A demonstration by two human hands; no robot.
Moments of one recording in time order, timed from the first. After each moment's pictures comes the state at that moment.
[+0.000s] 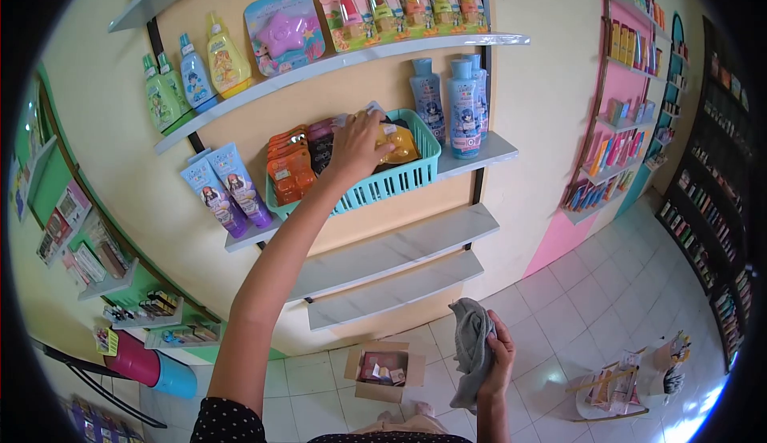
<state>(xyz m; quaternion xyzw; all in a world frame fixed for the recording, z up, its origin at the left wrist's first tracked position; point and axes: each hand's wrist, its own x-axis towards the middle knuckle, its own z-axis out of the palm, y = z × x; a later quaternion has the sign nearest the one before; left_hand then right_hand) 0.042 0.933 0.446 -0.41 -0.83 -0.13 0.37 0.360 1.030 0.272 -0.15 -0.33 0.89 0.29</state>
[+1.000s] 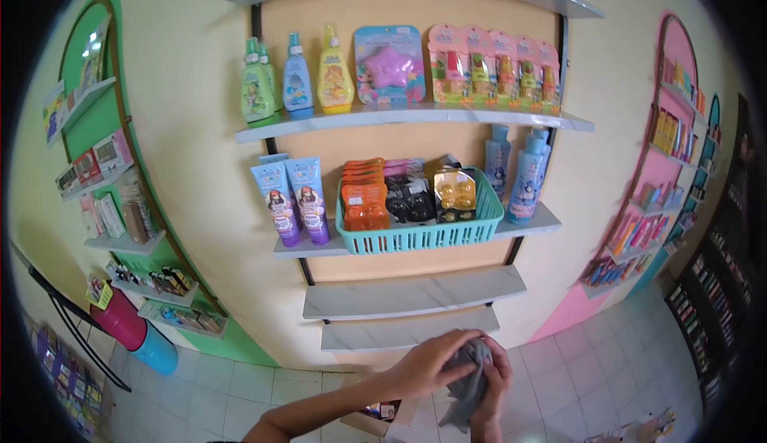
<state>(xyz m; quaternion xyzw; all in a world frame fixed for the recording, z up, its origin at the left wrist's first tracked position) 0.256 0.879 0.359 -0.47 -0.72 -0.51 -0.05 0.327 0.992 0.320 -0.04 -0.43 0.86 0.26</state>
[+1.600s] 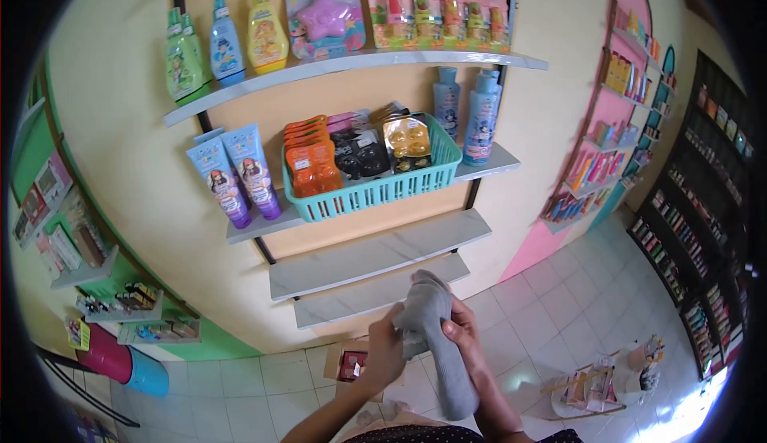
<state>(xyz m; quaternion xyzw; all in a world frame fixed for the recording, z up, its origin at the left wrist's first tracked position) 0.273 0.857 0.308 -0.25 -0.70 -0.67 -0.02 0.315 0.972 0.339 0.14 -0.50 0.84 0.16</state>
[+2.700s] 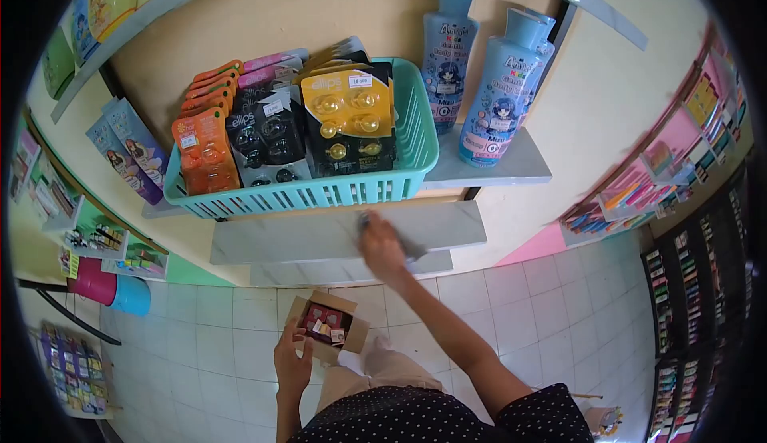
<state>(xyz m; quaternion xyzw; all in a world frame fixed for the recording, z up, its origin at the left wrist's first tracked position) 0.261 0.884 0.212 0.10 -0.89 -0.45 0.01 0.075 1.080 0.159 0.19 -0.93 0.24 0.19</state>
